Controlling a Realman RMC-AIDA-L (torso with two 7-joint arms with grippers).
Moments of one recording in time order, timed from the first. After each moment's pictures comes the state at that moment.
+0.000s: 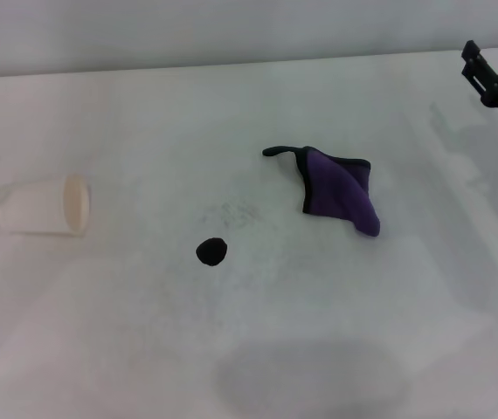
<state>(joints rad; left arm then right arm) -0.36 -1.91 0.74 0.78 -1.43 -1.36 1.94 0.42 2.02 1.82 0.18 -0.23 1.05 -2.72</state>
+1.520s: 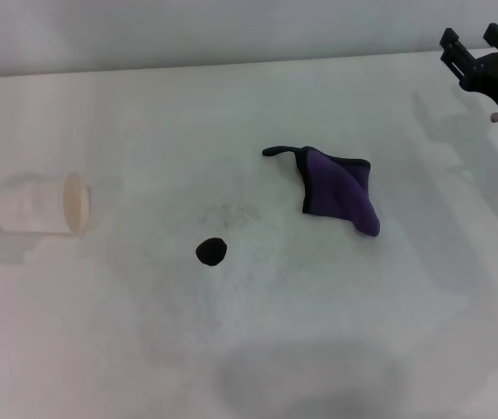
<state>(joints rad) -0.60 -1.98 0.90 1.20 -0.60 -1.58 1.85 0.48 2.03 1.81 0.19 -0.22 0.98 -2.63</state>
